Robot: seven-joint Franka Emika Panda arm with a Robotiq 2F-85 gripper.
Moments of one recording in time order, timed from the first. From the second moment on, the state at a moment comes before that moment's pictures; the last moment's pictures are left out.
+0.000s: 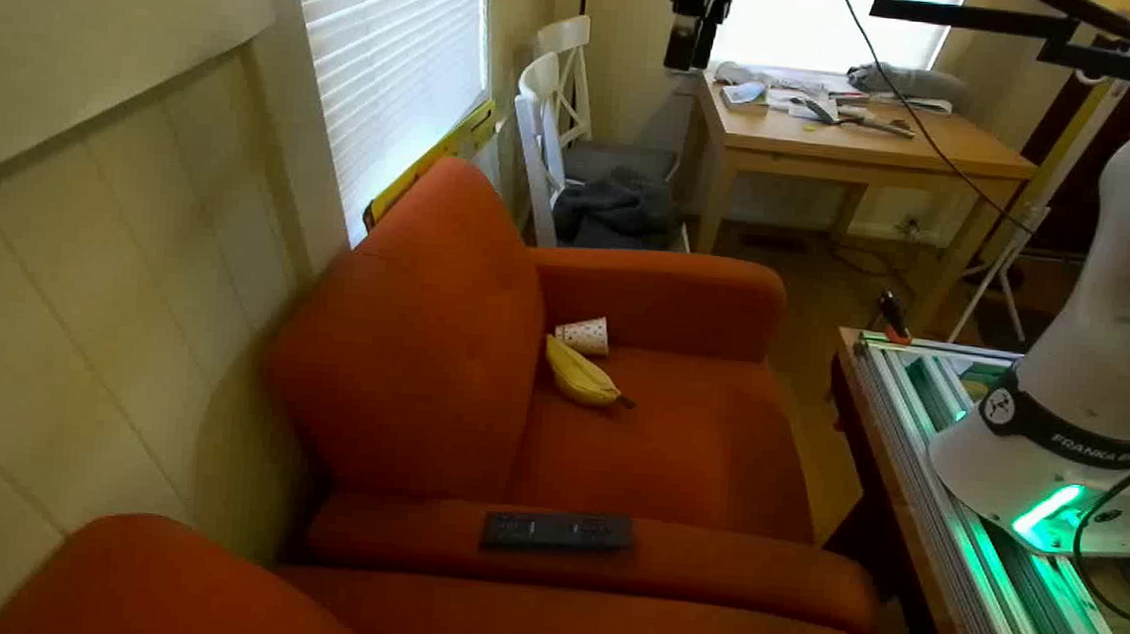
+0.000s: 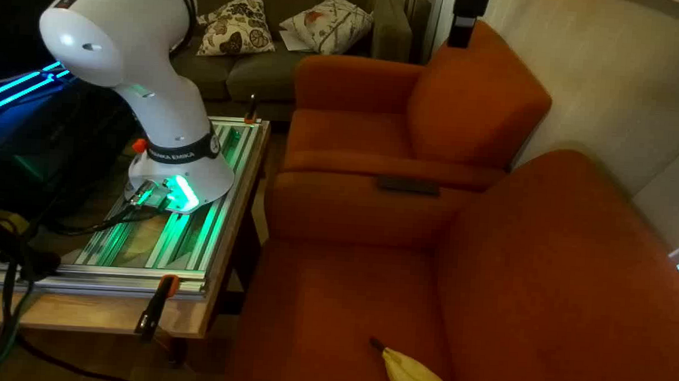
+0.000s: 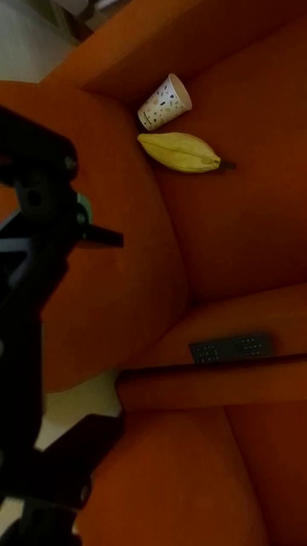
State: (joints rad) arm -0.07 -0.40 -0.18 -2.22 0.09 1.87 0.01
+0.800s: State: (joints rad) arm -0.06 -0.38 -0.13 -2.23 0.09 1.88 -0.01
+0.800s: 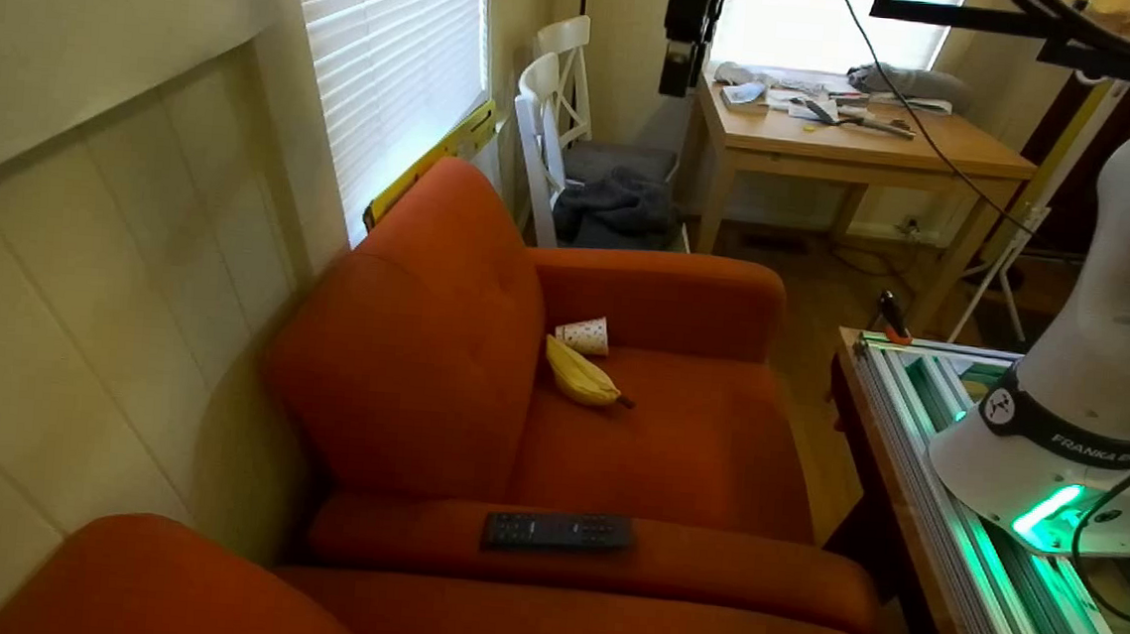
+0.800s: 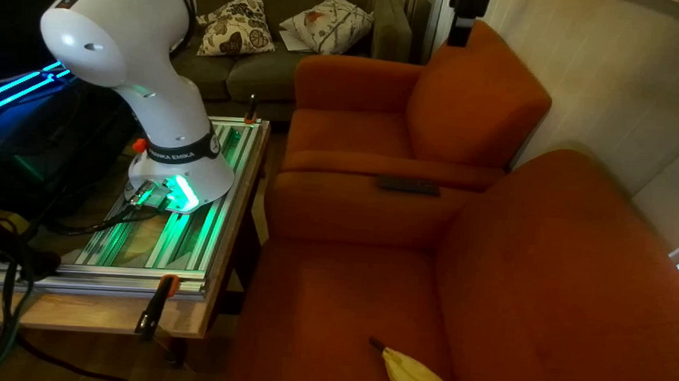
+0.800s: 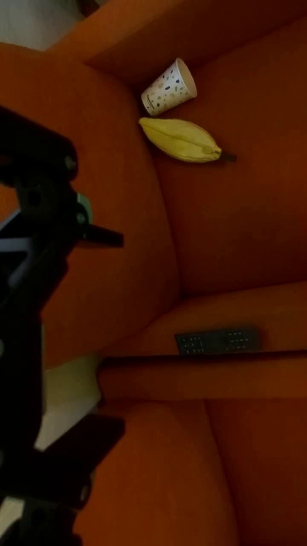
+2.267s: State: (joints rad) arm 0.06 -0.17 0.04 -2.30 0.16 2.09 0.00
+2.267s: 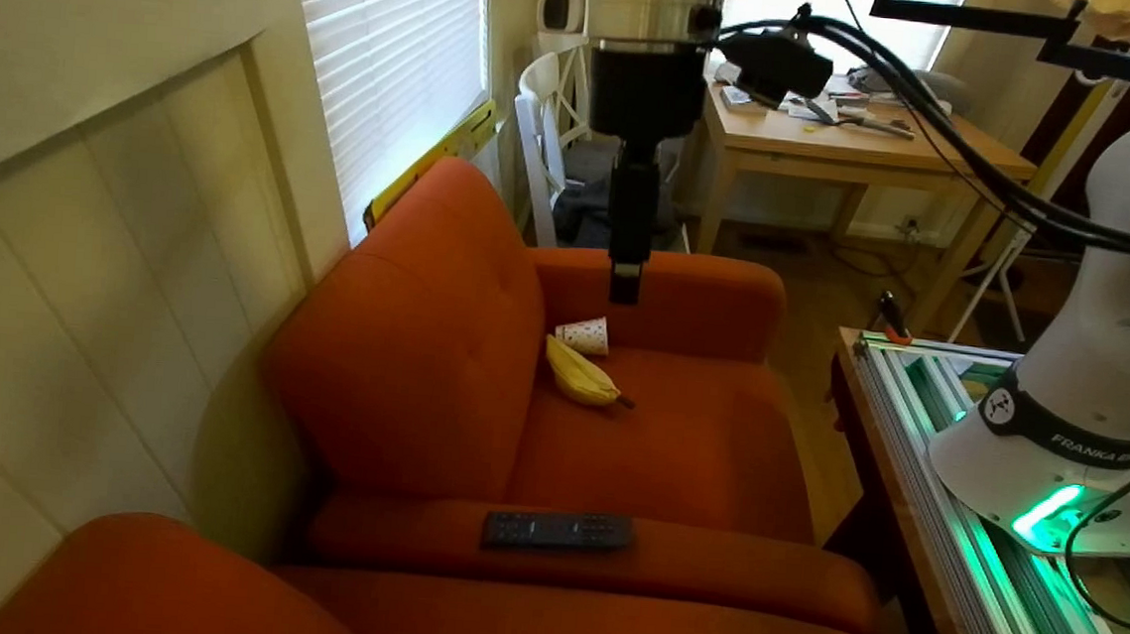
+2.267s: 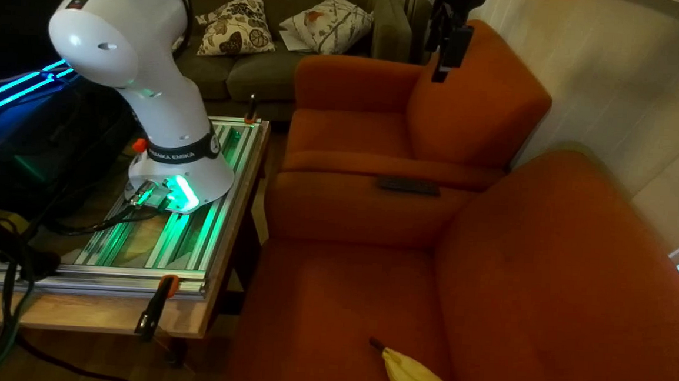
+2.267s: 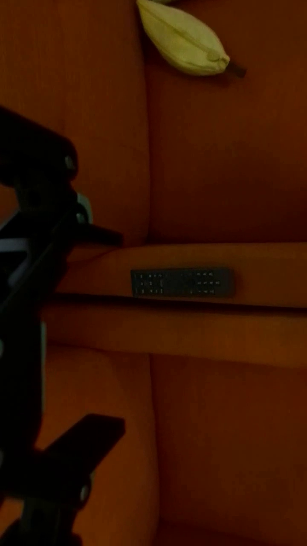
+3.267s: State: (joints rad) arm 0.10 0.09 0.09 -2.42 0.26 2.52 -0.06
